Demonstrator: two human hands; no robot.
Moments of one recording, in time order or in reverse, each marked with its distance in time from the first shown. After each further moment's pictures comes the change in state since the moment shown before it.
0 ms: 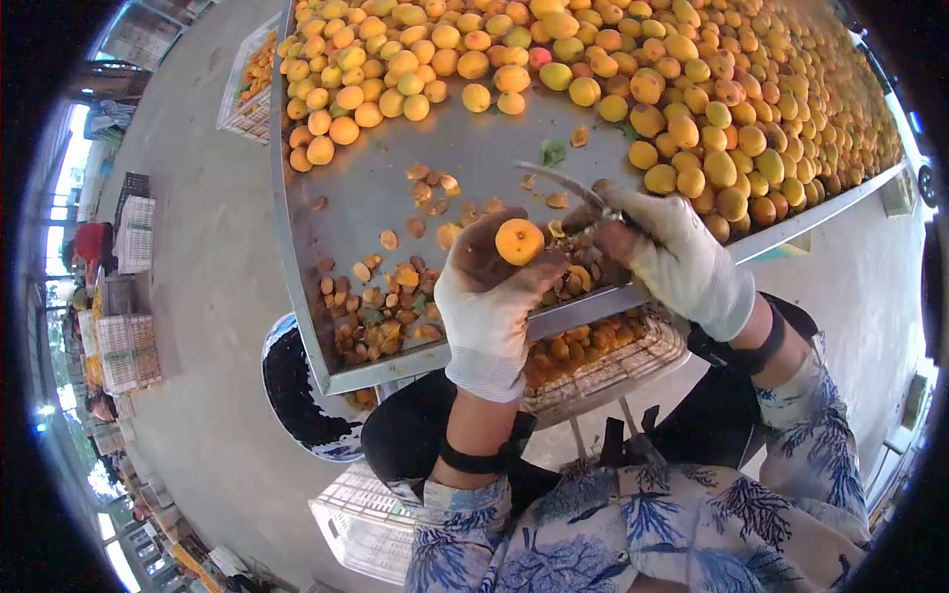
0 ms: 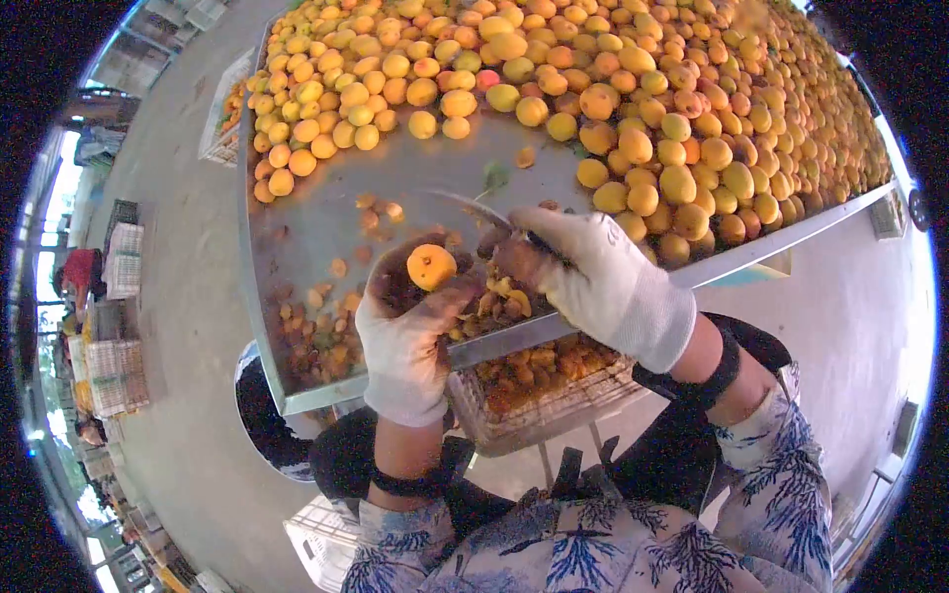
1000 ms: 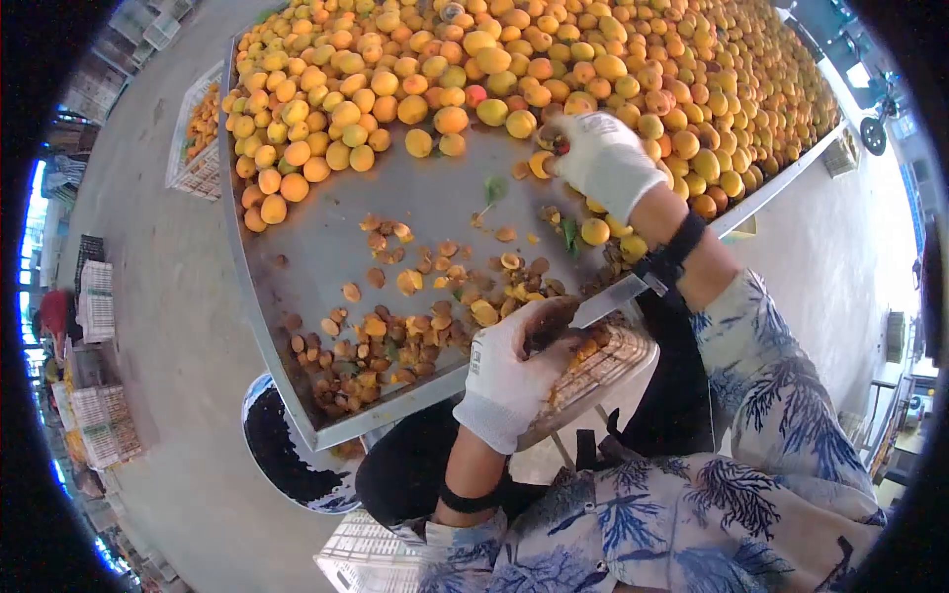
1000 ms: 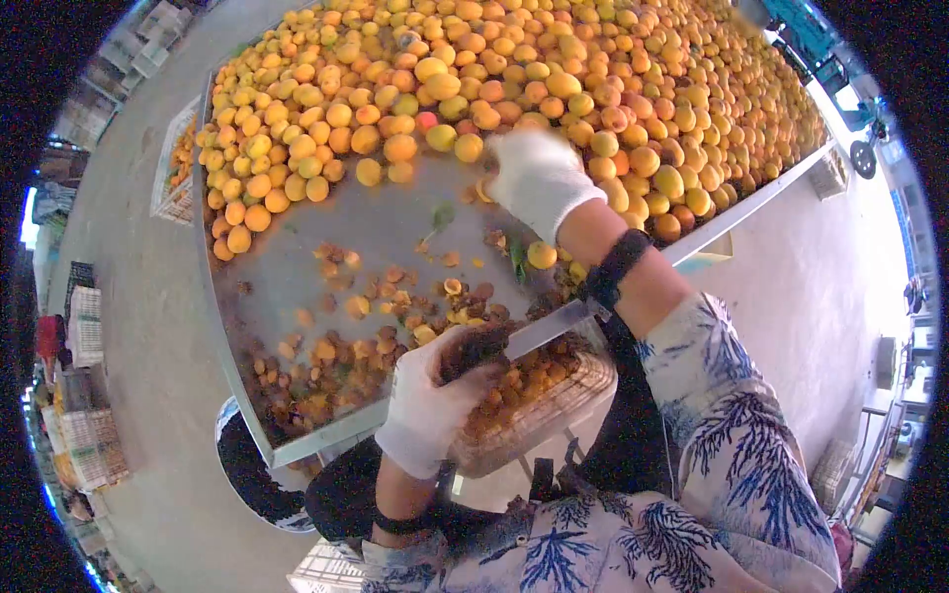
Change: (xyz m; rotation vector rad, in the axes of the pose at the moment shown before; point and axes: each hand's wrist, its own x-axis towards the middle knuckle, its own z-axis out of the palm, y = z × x) left_hand -0.017 0.001 0.000 0.636 -0.546 -0.179; right_hand 0.091 0.042 -0.038 -0.850 0.249 0.204
